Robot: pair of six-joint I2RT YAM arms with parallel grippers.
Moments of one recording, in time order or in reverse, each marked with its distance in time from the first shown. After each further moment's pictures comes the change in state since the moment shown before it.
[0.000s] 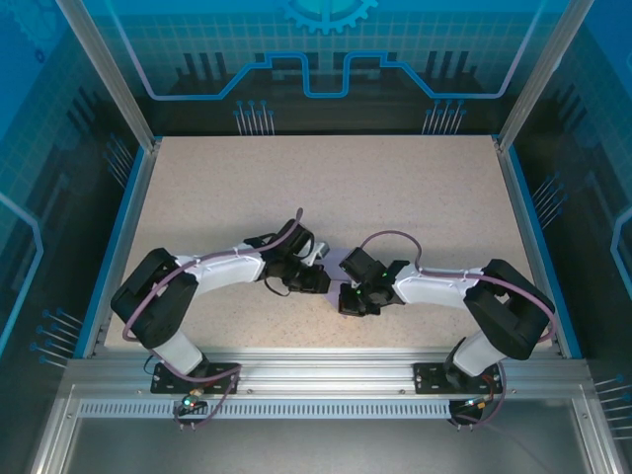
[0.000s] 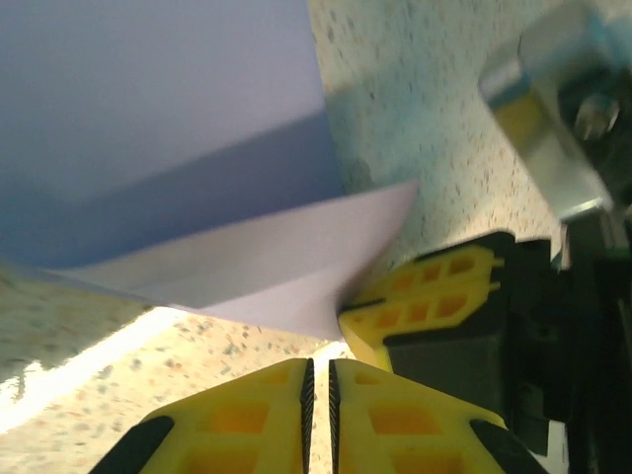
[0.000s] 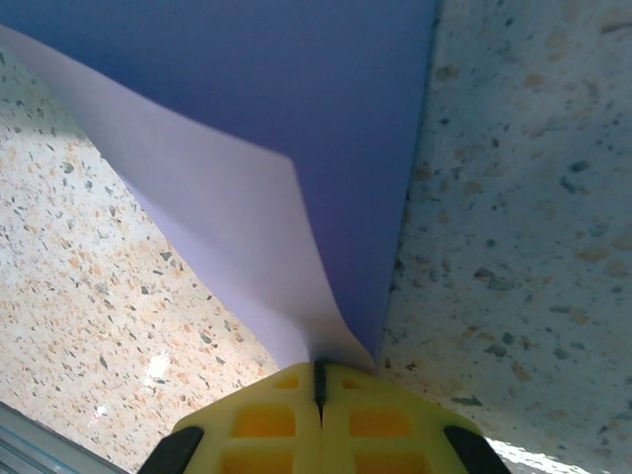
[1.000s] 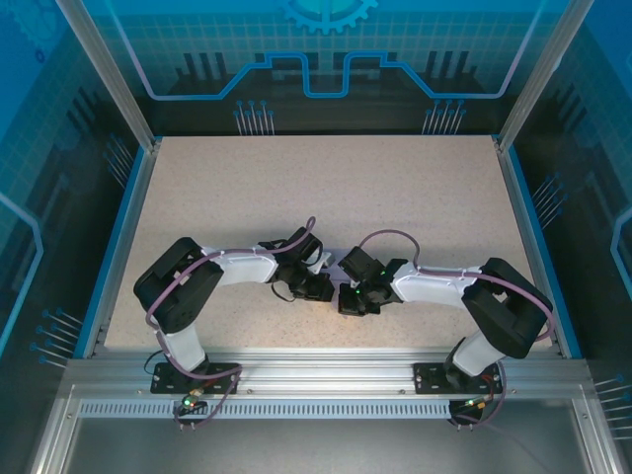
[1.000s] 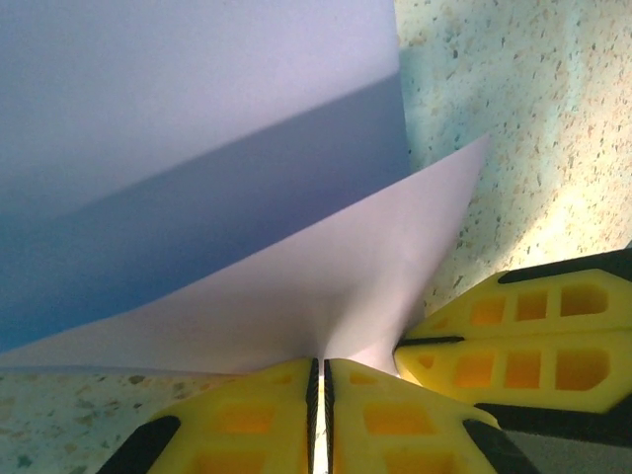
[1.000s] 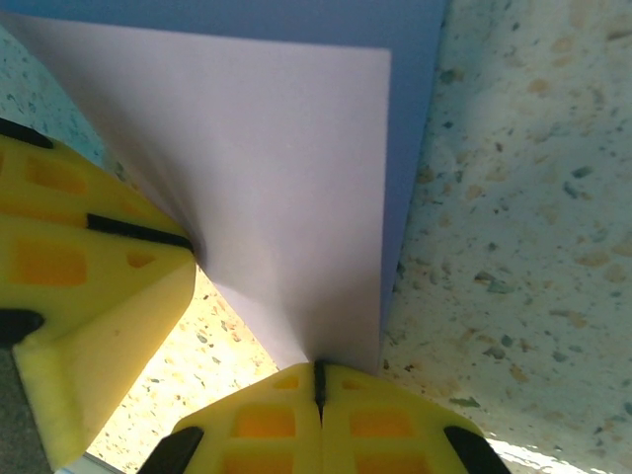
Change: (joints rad) left arm -0.020 0.130 0.011 0.051 0.006 0.021; right arm 0.000 0.015 0.020 -0.026 0.000 -0.019
